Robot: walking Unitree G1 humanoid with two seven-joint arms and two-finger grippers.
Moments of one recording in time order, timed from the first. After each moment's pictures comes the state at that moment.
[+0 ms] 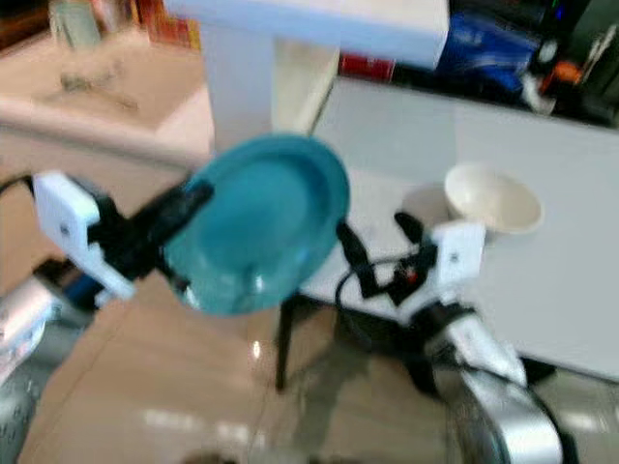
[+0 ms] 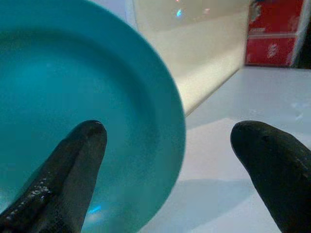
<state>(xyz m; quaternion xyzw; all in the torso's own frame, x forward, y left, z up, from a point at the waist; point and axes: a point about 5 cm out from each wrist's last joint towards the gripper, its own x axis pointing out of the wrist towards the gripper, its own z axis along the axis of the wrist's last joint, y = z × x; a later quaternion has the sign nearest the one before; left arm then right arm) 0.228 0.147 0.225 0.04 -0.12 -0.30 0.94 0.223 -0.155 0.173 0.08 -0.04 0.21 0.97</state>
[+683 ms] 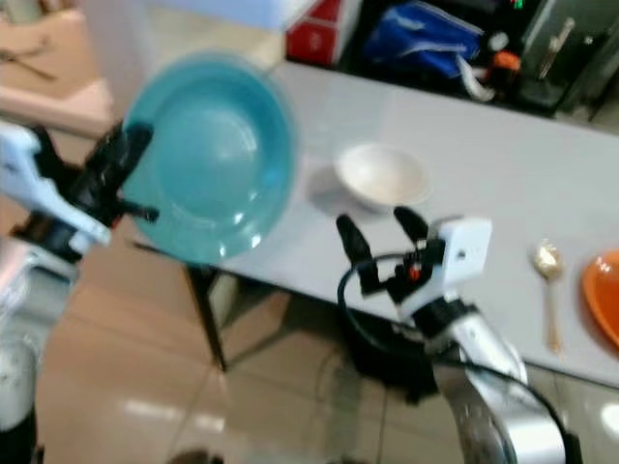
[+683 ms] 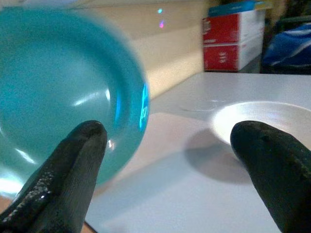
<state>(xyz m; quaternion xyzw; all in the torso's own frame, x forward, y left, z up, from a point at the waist) 0.262 0.175 0.226 -0.03 -0.10 -0.14 0.98 0.223 -0.161 0.178 0.10 -0.04 0.19 0.97</state>
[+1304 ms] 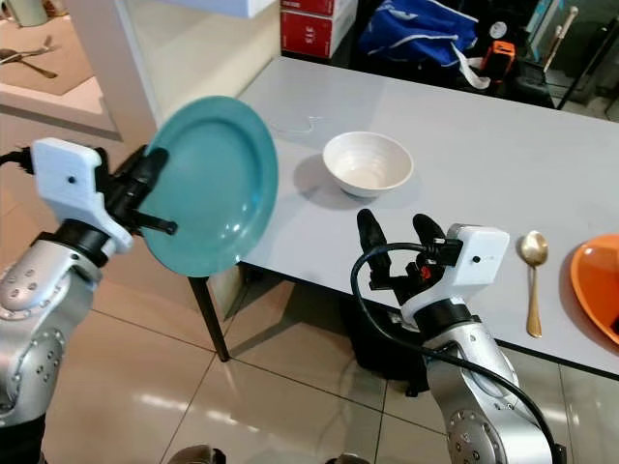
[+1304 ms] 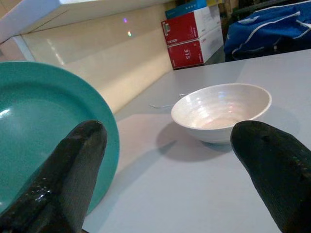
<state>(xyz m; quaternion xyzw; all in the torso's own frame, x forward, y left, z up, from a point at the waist) 0.272 0.171 0.222 0.03 -0.10 -0.12 0.99 0.224 -0.163 0.172 0.16 -0.05 0.12 0.98</state>
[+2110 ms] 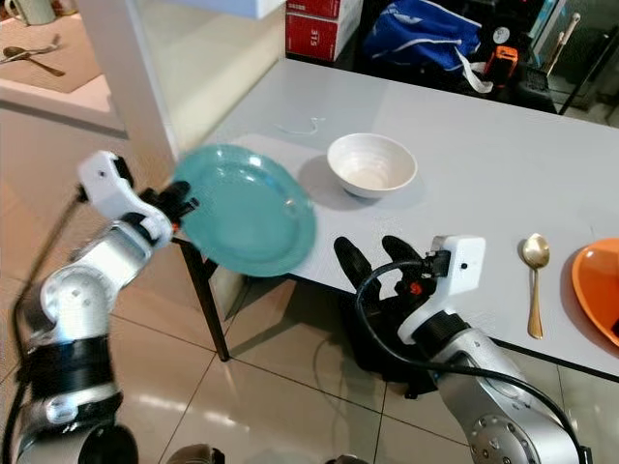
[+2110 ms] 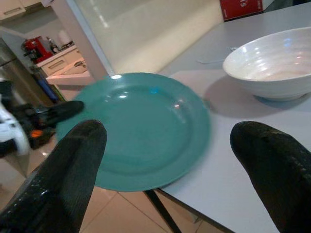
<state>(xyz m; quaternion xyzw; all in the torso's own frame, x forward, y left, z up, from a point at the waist) 0.338 0.155 0.166 -0.32 0.14 -0.03 0.94 0.216 -0.161 0.162 0.20 0.04 0.23 0.95</state>
